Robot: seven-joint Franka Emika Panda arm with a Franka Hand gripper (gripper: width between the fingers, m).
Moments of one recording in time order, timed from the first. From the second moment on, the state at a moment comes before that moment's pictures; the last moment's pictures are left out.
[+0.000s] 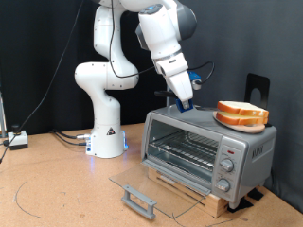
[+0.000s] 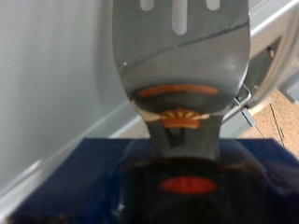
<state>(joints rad) -0.28 -0.47 0.44 -2.55 0.67 2.16 -0.77</state>
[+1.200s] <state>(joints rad) -0.25 -0.45 0.59 -2.54 0.79 2.31 -0.68</state>
